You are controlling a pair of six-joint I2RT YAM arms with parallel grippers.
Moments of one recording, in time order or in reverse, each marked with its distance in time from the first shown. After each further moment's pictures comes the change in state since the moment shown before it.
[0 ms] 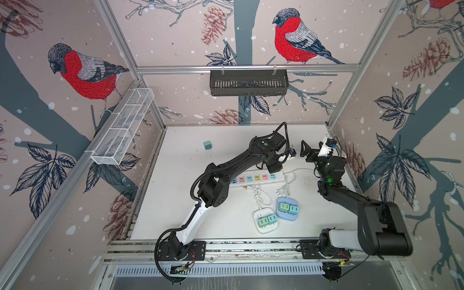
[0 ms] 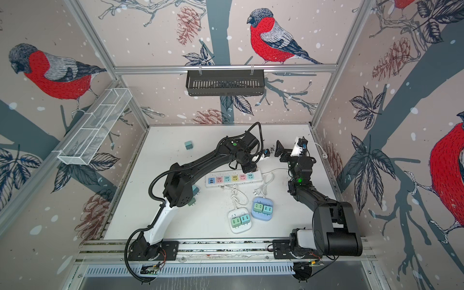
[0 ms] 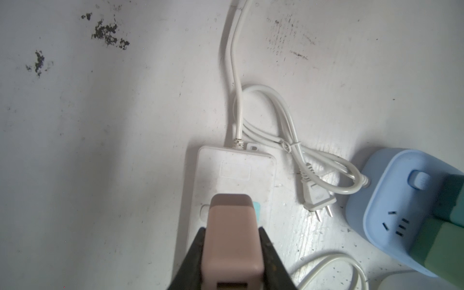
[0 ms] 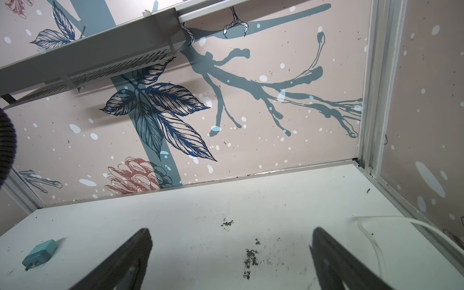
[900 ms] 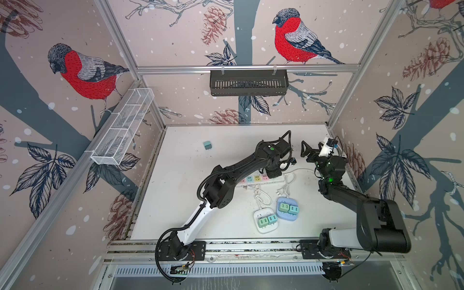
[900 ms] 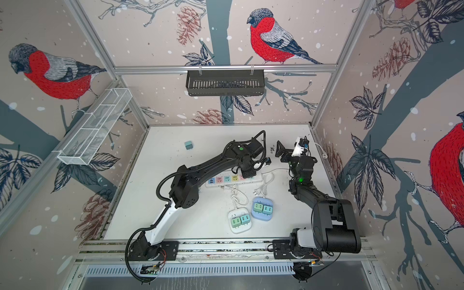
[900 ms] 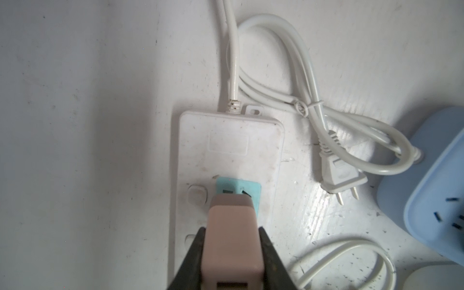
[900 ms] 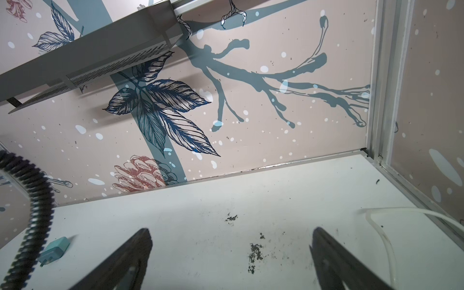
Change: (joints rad) left arm -0.049 0.073 0.050 -0.109 -0.157 0.026; right arm -0.028 0.028 0.006 0.004 -0.051 0.048
